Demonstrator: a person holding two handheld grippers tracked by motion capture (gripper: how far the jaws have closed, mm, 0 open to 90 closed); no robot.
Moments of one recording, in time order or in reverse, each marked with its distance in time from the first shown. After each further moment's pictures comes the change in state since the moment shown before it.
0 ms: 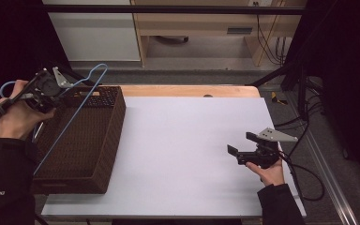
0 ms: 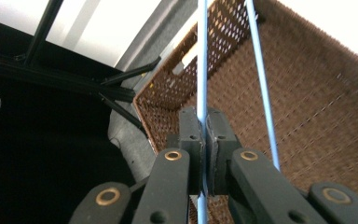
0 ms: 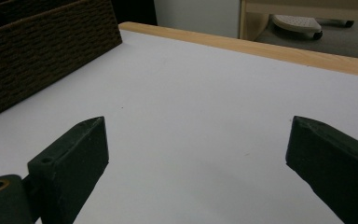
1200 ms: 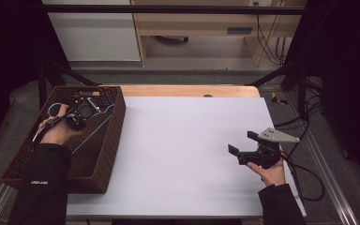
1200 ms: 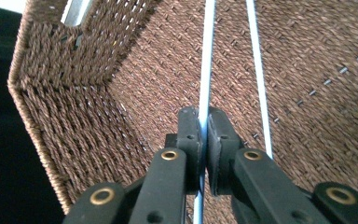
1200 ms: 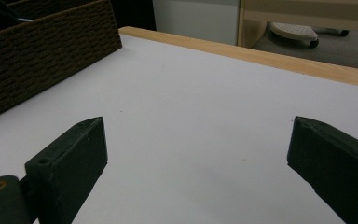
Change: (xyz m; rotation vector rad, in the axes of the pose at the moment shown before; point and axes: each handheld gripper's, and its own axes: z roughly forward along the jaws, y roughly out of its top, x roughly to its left) left arm -0.058 -0.003 0.131 0.233 -0.094 0.080; right arm 0.001 0.002 -0.004 -0.018 -0.009 -0.020
